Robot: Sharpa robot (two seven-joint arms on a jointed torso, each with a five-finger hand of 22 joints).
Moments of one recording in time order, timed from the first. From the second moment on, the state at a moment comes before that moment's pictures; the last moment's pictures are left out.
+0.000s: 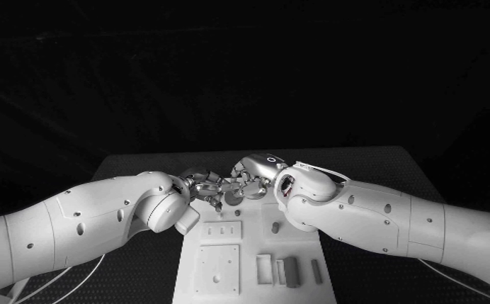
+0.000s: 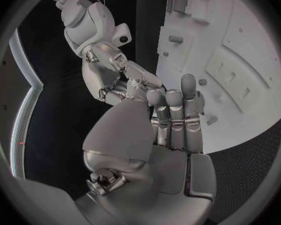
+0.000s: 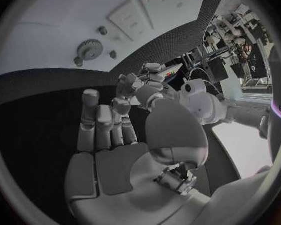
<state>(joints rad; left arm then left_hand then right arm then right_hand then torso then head) 1.33 -0.63 -0.20 1.37 -0.34 -0.22 -0.20 1.47 0.04 0.00 0.29 0.05 0.99 0.08 0.31 0.46 1.25 -0.04 0.98 0.74 1.13 -0.12 1.09 0.86 0.02 1.14 -0.20 0.55 1.06 1.17 -0.57 -0.01 1.41 -1.59 -0.31 -0.22 1.11 -0.02 0.54 -0.30 0.05 0.97 0.07 0.29 0.57 1.14 -0.01 1.20 0.93 1.10 -0.11 1.59 0.84 0.25 1.08 -0.01 0.94 1.31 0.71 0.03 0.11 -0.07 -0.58</state>
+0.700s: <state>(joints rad) 1.33 -0.63 -0.20 1.37 -0.33 -0.21 -0.20 1.52 0.05 0.05 0.28 0.05 0.99 0.08 0.30 0.46 1.25 -0.03 0.98 0.74 1.12 -0.12 1.11 0.84 0.02 1.13 -0.21 0.54 1.07 1.17 -0.57 -0.01 1.40 -1.59 -0.31 -0.23 1.11 -0.02 0.54 -0.30 0.05 0.97 0.07 0.30 0.56 1.14 -0.01 1.20 0.93 1.10 -0.11 1.59 0.84 0.25 1.08 -0.01 0.94 1.31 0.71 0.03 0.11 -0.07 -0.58</state>
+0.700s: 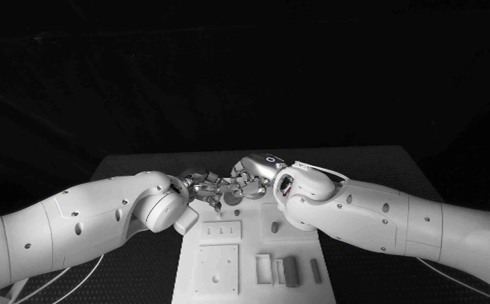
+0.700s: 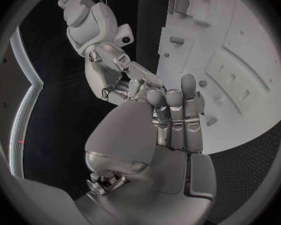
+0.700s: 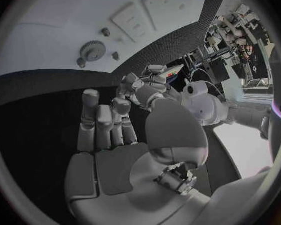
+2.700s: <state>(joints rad) 1.33 -0.64 -0.20 1.36 -0.24 -0.20 -0.21 1.41 0.06 -0.03 0.29 0.05 0.99 0.08 0.31 0.48 1.24 -0.03 0.98 0.73 1.10 -0.12 1.14 0.80 0.01 1.12 -0.21 0.54 1.09 1.16 -0.57 -0.01 1.41 -1.59 -0.31 -0.25 1.10 -0.03 0.53 -0.29 0.05 0.98 0.07 0.30 0.56 1.14 -0.02 1.20 0.93 1.10 -0.12 1.59 0.84 0.25 1.08 -0.01 0.94 1.31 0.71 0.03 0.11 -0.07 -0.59</state>
